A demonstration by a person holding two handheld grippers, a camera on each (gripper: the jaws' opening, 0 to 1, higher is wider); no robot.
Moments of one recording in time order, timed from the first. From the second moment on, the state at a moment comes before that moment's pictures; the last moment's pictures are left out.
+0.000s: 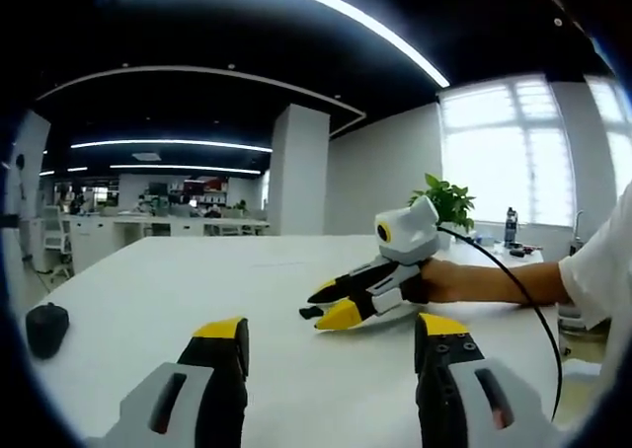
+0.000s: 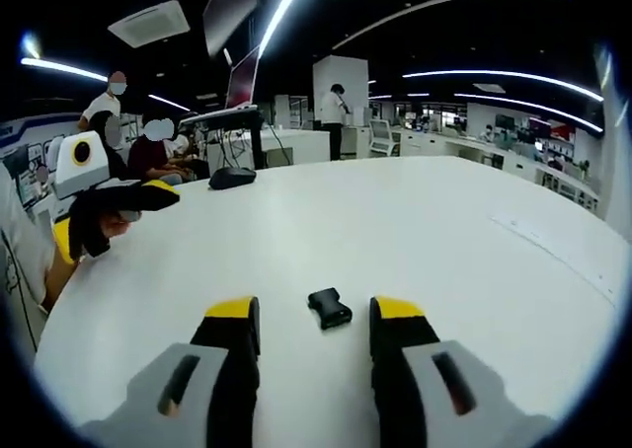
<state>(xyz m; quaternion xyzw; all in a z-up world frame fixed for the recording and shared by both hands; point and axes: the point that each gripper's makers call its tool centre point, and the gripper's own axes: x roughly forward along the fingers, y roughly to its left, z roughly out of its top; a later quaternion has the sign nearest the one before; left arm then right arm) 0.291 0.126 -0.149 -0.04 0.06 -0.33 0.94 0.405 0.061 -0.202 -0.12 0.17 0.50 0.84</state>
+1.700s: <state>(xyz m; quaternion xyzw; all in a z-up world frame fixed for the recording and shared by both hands) 0.290 0.121 -0.157 -0.04 0.07 -0.34 0.94 0.397 0.054 -0.197 -0.12 0.16 0.50 0.84</state>
